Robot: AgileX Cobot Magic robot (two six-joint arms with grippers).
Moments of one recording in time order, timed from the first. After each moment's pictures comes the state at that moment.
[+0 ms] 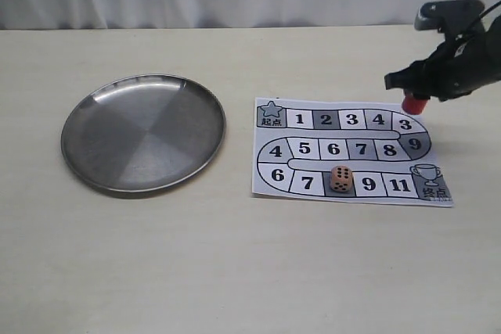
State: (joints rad) left arm 0.01 0.00 0.00 0.15 0.18 -0.10; right arm -0.02 1.88 -1.10 -0.06 0.24 -0.01
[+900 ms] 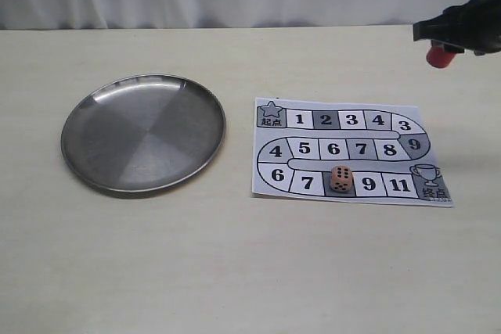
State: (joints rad) left arm 0.01 0.00 0.00 0.15 0.18 -0.10; right arm -0.02 1.61 -1.10 -0.06 0.34 -0.01
